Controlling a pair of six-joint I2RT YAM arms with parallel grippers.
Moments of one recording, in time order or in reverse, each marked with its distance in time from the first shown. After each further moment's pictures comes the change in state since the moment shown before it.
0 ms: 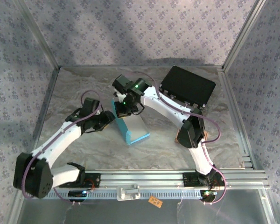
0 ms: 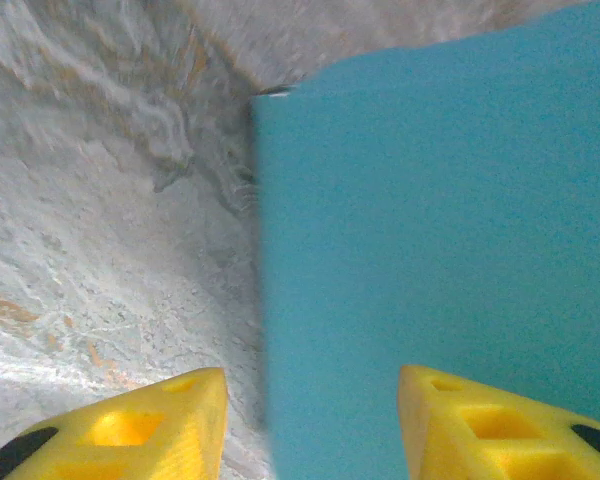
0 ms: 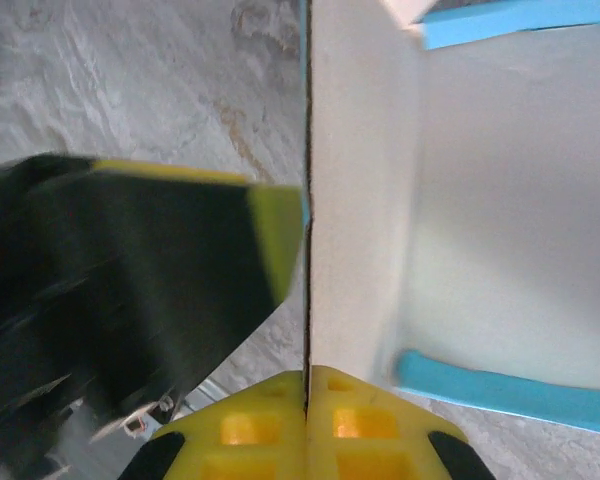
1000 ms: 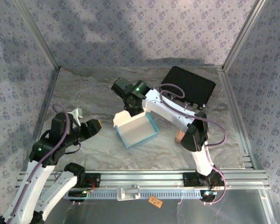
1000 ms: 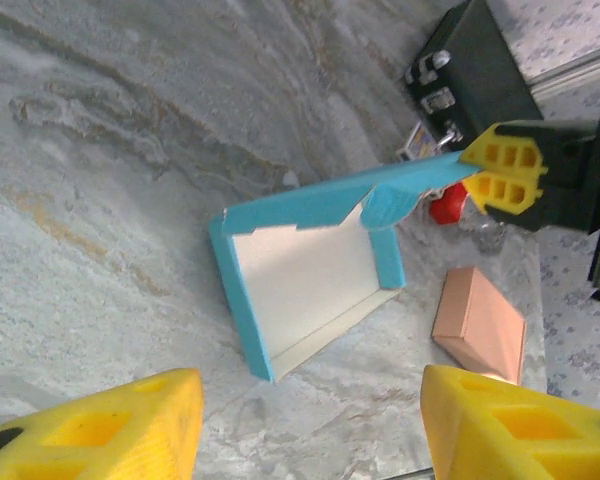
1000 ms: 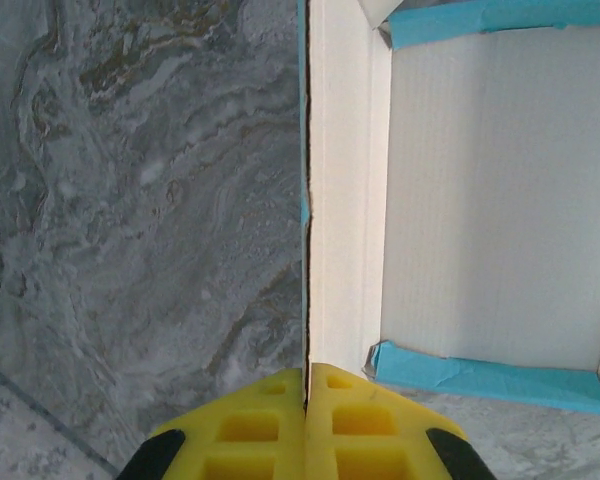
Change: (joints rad) left arm -0.006 -0.537 0.087 -0.397 -0.017 0.181; right arm 0.048 -0.071 -0.049 -0.056 0.546 1.492
